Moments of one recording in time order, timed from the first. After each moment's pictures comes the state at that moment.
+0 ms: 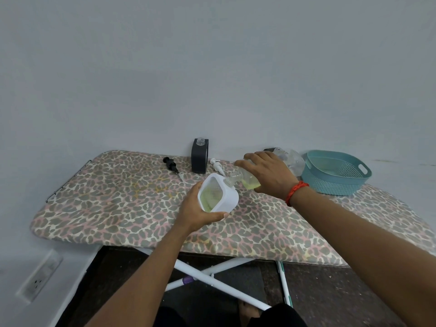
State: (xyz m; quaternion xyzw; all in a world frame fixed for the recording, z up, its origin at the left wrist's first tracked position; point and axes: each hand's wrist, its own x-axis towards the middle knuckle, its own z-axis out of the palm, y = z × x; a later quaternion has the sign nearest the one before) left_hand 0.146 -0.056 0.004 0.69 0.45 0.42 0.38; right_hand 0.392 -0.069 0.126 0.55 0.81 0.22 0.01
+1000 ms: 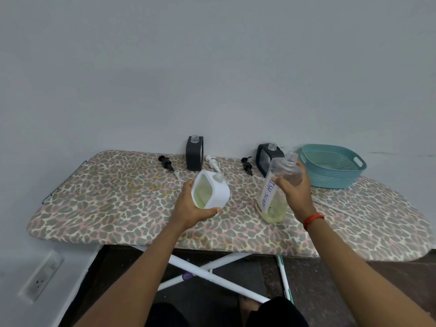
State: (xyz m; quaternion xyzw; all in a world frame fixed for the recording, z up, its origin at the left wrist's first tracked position) left_hand 0.145 -0.052 -0.002 0.69 0.48 0.38 0.39; right_hand 0.437 -0.128 0.069 0.59 0.46 -0.26 -0.62
